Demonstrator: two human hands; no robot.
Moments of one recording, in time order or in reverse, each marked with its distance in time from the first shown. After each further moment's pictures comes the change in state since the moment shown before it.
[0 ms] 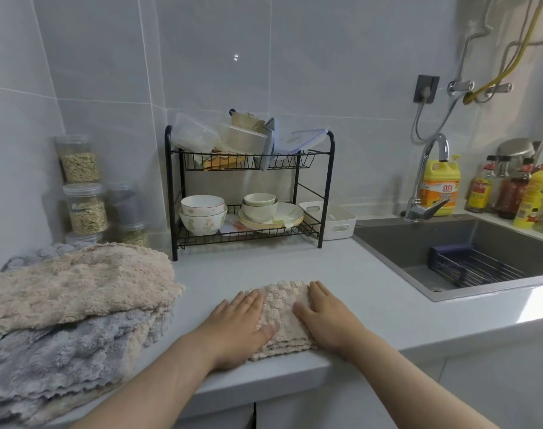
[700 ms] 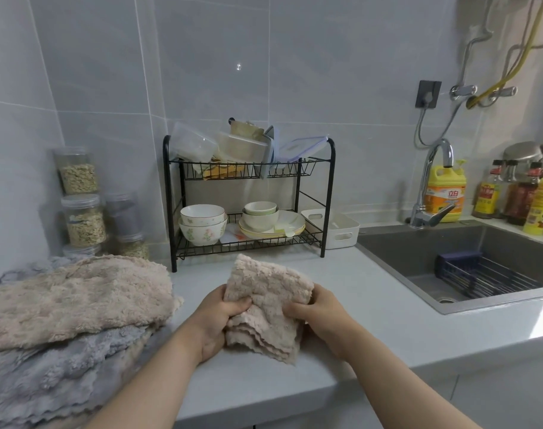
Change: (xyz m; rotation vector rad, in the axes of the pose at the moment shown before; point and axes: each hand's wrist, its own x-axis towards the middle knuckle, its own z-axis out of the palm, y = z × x) left_hand 0.022 -0.017 -0.019 -1.686 0.220 -0.142; right_hand 0.025 -0.007 -0.001 0.970 -0.020 0.046
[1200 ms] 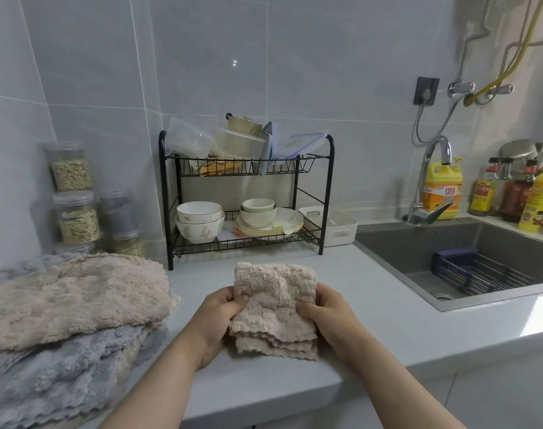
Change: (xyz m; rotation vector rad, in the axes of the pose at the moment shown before) left_hand -0.004 -0.004 0.004 0.034 0.047 0.039; right_hand -0.008 0.008 -0.002 0.093 0.018 -0.073
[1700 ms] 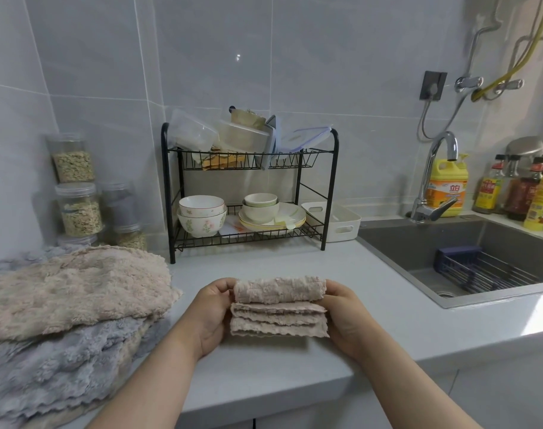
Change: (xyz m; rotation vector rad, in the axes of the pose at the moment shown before) left_hand 0.010 -0.003 -0.004 -0.138 0.082 -0.002; right_hand 0.003 -0.002 -0.007 0.311 -0.050 0.071
